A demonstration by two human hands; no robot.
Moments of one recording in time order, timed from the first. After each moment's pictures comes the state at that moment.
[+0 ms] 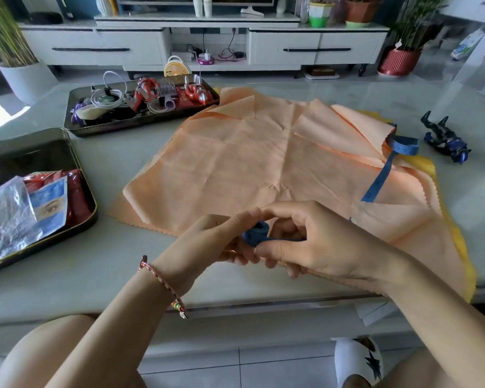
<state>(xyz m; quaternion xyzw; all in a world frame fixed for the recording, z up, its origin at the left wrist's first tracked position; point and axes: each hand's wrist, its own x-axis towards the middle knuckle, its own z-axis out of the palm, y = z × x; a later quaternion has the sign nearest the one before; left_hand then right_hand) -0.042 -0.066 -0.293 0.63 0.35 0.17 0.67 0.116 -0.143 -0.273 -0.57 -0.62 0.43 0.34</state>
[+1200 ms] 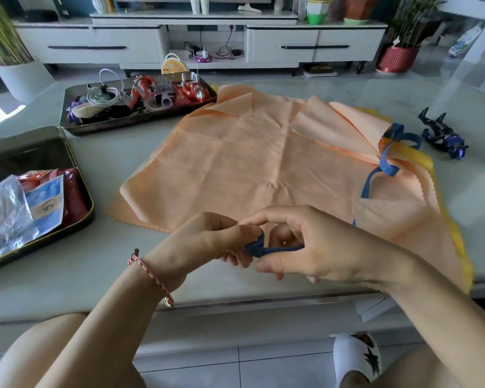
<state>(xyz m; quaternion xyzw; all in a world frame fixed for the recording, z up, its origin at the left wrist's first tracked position) -0.048 -0.060 -0.293 0.70 0.33 0.13 0.62 0.117 -0.147 -0.270 -0.56 -0.64 0.44 0.29</state>
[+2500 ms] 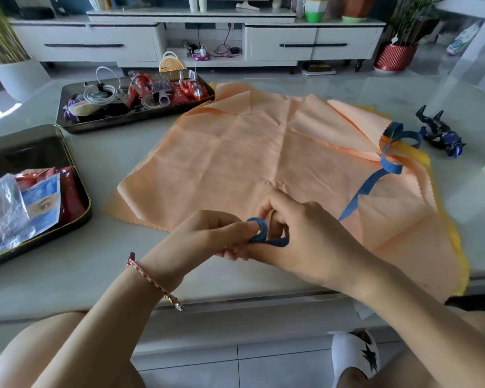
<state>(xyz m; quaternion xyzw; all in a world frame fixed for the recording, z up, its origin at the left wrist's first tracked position) -0.049 -0.065 -0.290 0.70 0.34 0.14 0.62 0.104 -0.146 -0.281 -0.65 -0.68 0.18 0.29</state>
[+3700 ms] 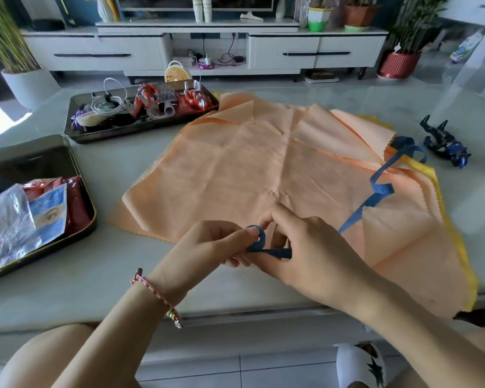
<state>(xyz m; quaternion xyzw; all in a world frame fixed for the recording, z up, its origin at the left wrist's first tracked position) -0.047 -0.065 -0.292 0.70 0.35 0.18 0.60 0.104 -0.146 -0.284 -0.66 -0.68 0.15 0.29</state>
